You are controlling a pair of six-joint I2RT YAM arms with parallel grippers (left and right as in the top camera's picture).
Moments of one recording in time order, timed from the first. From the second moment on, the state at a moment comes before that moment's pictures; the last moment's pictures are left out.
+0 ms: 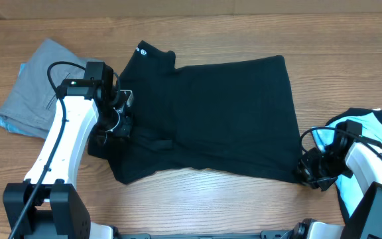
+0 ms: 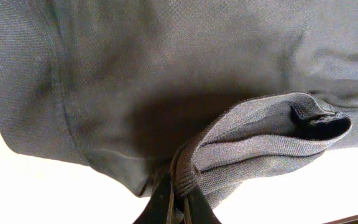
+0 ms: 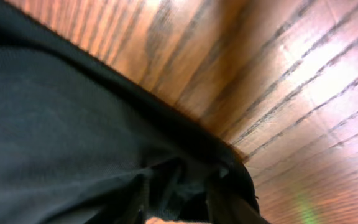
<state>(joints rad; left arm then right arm) -0.04 1.63 1.28 -1.20 0.16 0.06 -0.37 1.49 0.70 -0.91 -0.26 0.54</state>
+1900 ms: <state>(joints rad) -0.04 1.60 1.28 -1.46 0.12 -0.03 -0.37 1.49 1.03 -1.13 -0.33 0.39</state>
